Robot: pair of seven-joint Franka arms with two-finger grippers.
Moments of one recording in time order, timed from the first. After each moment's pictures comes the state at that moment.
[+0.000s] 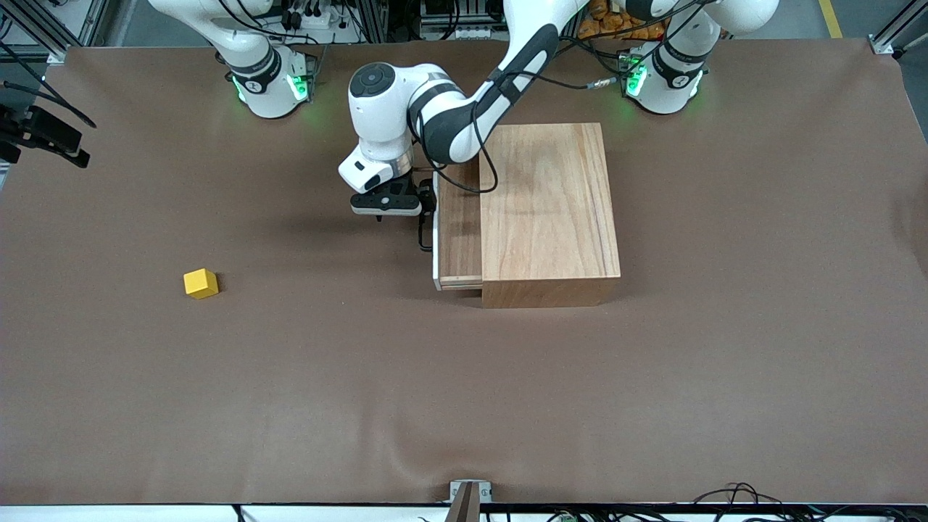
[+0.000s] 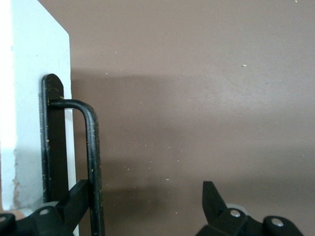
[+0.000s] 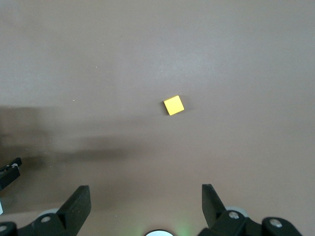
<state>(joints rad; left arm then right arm) -1.10 0.84 0.10 -1.15 0.08 2.12 -1.04 -0.02 -0.04 -0.01 -1.46 -0.02 1.39 0.04</state>
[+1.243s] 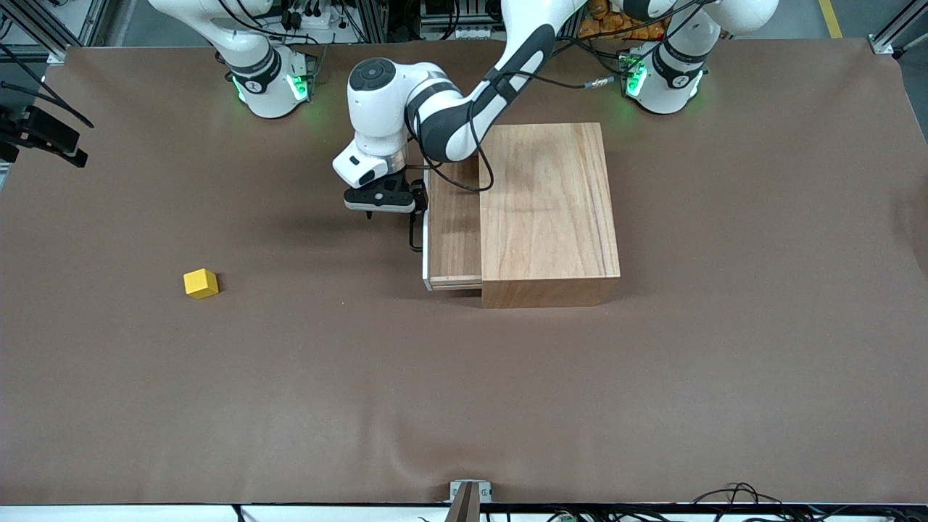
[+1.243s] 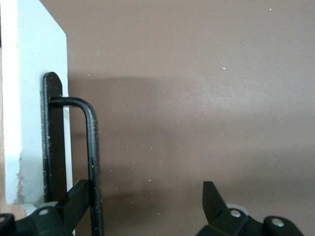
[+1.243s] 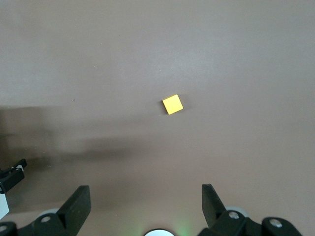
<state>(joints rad) -1.10 0.84 0.09 -1.15 0.08 2.18 -1.06 -0.02 -0.04 -0.02 -1.46 -0.02 1.39 0.04</state>
